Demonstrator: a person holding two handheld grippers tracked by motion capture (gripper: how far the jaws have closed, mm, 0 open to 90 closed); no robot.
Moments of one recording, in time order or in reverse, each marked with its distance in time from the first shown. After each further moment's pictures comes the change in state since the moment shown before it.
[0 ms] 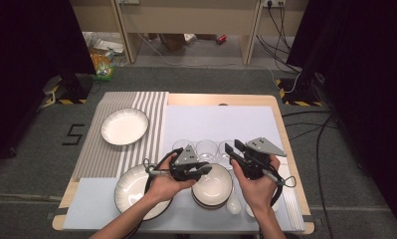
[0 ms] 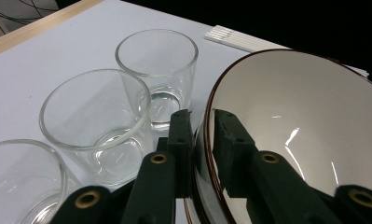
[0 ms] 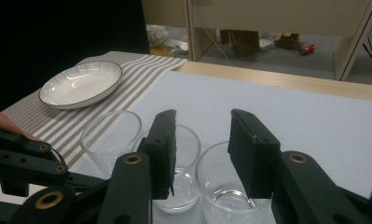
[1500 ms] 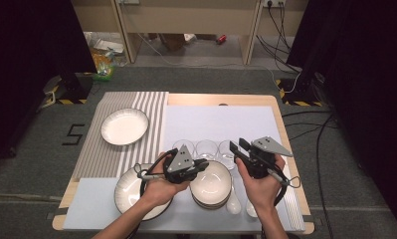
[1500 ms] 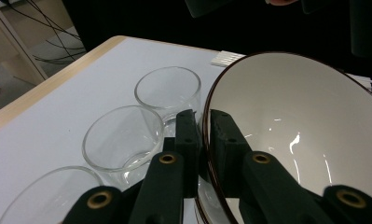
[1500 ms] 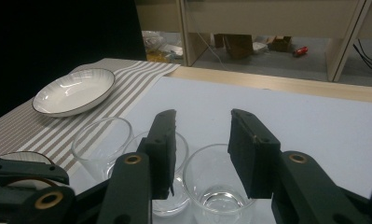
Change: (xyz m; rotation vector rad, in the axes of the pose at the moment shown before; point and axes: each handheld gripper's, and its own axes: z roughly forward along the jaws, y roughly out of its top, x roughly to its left) left arm -0.012 0.011 -0.030 -0.094 0.077 0.112; right arm -0.008 0.002 -0.005 -0.024 -0.012 0.036
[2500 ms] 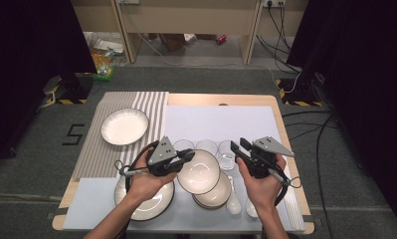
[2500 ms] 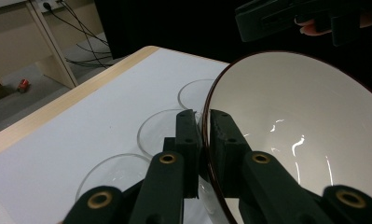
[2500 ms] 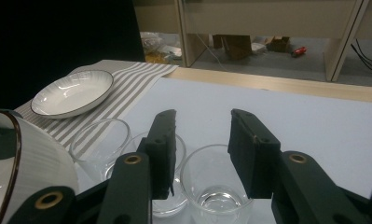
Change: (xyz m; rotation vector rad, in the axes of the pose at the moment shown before) left arm 0.023 0.002 -0.034 -0.048 0.087 -0.067; right arm -0.002 0.000 -0.001 -0.006 -0.009 -0.005
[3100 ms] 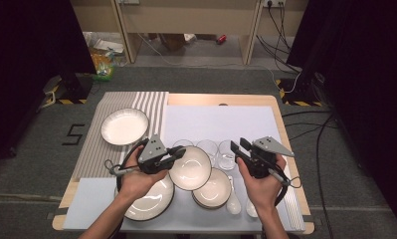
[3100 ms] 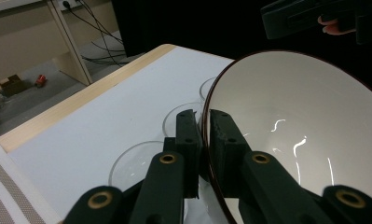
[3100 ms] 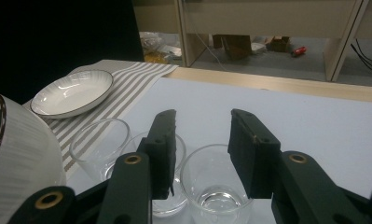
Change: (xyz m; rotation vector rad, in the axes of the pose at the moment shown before) left arm 0.014 -0.004 -0.016 0.001 0.049 -0.021; right arm 0.000 0.000 0.000 0.000 -0.001 0.000
